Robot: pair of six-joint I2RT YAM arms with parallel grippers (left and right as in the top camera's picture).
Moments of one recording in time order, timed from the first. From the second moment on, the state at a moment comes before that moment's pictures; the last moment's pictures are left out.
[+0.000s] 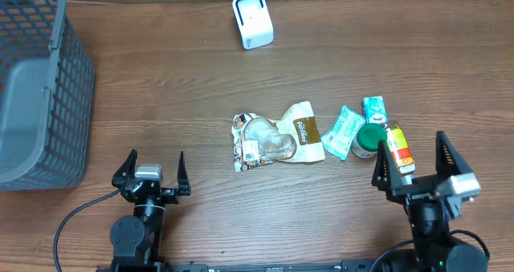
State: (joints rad) left arm -0.04 0.01 0.01 -0.08 0.00 0.03; right arm 0.07 0.01 0.26 0.11 -0.08 0.12
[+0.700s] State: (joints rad) left arm -0.04 0.01 0.01 -0.08 0.00 0.03; right arm 0.07 0.01 0.02 0.52 -0.12 0.12
